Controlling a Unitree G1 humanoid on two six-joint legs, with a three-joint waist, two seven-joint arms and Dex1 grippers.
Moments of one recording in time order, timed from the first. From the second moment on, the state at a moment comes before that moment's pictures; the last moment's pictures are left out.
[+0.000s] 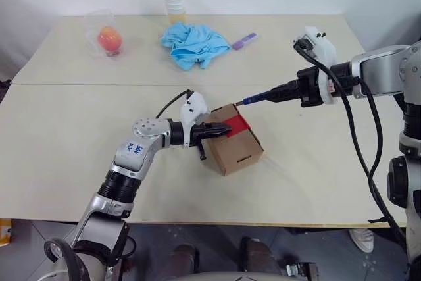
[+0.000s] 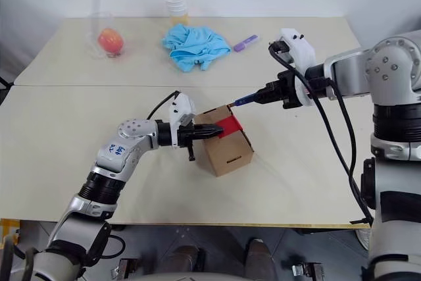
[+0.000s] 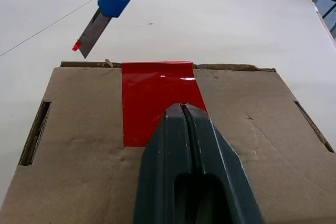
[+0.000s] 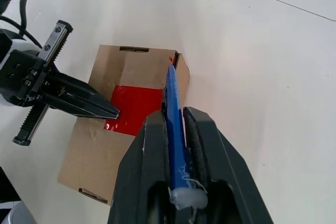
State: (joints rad) left arm -0.69 0.36 -0.19 0.12 -0.28 0.46 -0.88; right arm -1.20 -0.78 0.07 0.09 0.88 1.61 0.48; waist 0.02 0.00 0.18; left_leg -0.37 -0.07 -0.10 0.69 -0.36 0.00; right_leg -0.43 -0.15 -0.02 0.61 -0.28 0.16
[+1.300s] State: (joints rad) left arm -0.69 0.35 -0.20 0.09 -0.27 0.52 -0.85; right arm -1.28 -0.79 0.24 0.19 0.98 1.61 0.47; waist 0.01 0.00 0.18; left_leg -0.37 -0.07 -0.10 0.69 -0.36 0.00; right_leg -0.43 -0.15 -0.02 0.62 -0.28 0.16
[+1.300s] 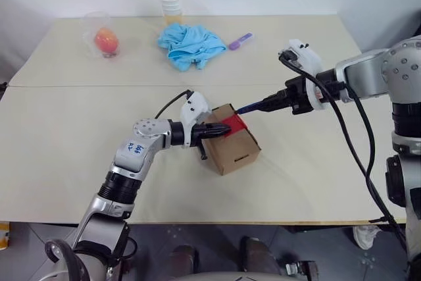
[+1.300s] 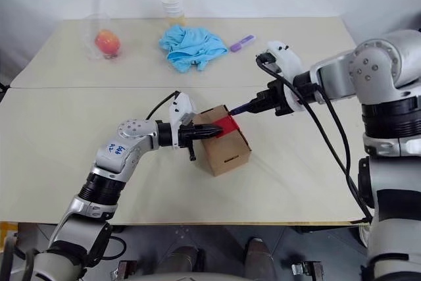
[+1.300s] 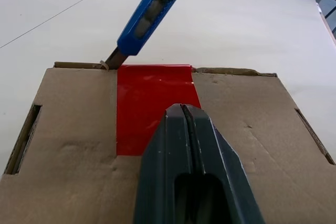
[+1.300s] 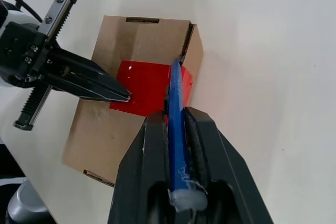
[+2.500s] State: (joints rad) left arm -0.70 0.33 -0.23 0.09 -0.22 0.50 -0.81; right arm -1.44 -0.94 0.63 0.35 1.45 1.59 0.27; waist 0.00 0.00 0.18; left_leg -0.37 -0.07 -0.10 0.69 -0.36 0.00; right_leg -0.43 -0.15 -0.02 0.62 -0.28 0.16
